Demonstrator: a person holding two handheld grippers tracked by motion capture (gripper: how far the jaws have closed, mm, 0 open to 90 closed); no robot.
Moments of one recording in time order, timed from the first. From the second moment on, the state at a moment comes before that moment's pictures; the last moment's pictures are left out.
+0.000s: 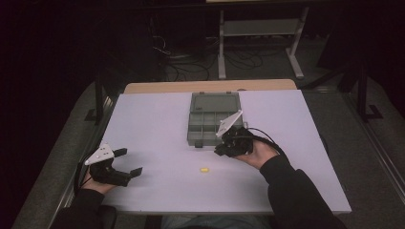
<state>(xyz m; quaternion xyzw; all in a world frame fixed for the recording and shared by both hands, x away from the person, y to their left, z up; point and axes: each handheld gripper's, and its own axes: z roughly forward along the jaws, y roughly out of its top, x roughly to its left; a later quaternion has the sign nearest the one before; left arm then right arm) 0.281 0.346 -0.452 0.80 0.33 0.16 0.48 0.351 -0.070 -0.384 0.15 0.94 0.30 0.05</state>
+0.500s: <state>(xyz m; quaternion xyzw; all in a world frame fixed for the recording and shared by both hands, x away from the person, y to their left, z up) 0.281 0.346 -0.452 0.80 0.33 0.15 0.48 0.374 -0.060 -0.360 0.15 0.94 0.29 0.07</state>
